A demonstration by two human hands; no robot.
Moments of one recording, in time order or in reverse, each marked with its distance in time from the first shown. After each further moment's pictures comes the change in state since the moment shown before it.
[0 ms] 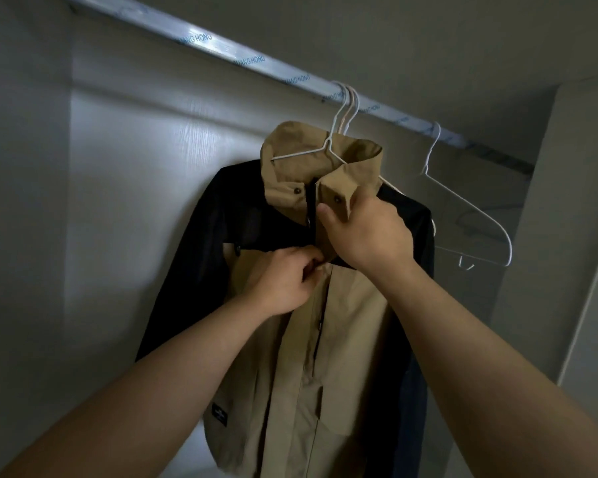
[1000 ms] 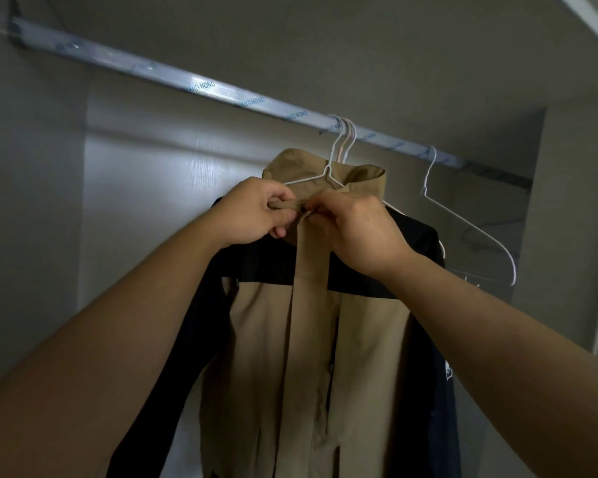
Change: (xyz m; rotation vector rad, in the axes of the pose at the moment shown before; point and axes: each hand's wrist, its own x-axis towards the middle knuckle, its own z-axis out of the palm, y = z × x) left_hand 0.079 -0.005 -0.133 -0.348 -0.138 -0.181; right_hand 0.033 -0.006 -0.014 0.156 0.024 -0.644
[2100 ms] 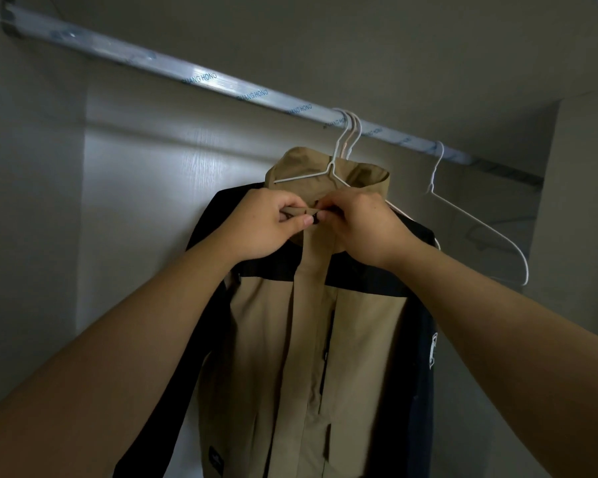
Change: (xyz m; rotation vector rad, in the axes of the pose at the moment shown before) left_hand -0.007 -0.009 0.022 0.095 0.079 0.133; right_hand 0.010 0.018 0.008 0.048 -0.141 0.101
